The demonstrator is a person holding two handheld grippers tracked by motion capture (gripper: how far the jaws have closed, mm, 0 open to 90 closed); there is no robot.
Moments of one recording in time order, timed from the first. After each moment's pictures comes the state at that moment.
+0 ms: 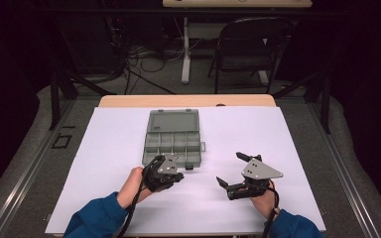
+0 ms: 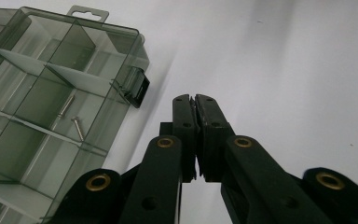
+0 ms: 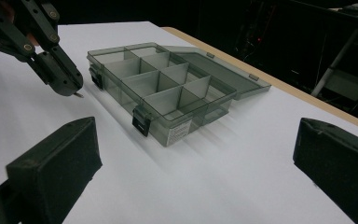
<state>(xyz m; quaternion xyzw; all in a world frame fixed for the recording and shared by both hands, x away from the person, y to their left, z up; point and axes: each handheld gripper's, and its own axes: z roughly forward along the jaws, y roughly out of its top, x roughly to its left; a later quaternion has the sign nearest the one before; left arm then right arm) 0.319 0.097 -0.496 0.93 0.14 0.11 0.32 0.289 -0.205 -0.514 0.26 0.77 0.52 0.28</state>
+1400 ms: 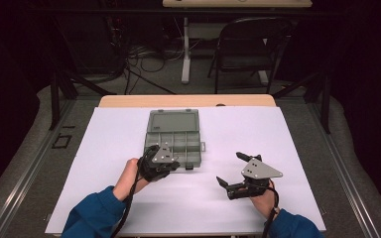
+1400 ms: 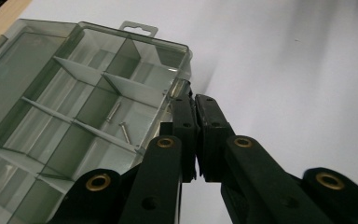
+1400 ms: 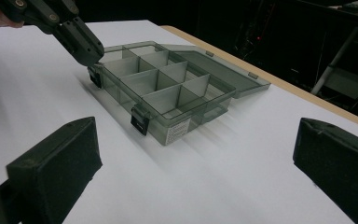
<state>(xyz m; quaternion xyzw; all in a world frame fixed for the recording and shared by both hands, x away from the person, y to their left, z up) 0.339 0.109 -0.483 0.91 0.17 0.14 0.34 0.290 -0.205 -0.515 0.26 0.77 0.52 0.28</state>
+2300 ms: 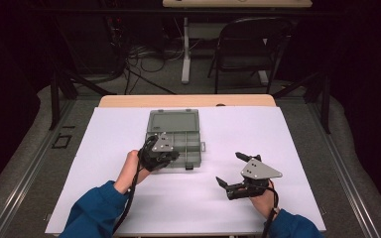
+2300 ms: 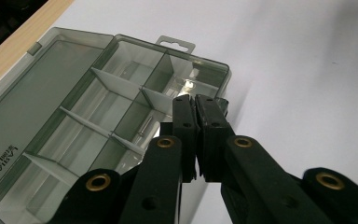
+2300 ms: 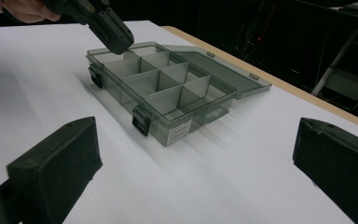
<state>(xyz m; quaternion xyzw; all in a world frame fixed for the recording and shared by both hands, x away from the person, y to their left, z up) 0.365 0.108 -0.481 0.90 0.20 0.15 0.36 0.290 -0.203 -0.515 0.26 0.77 0.52 0.28</state>
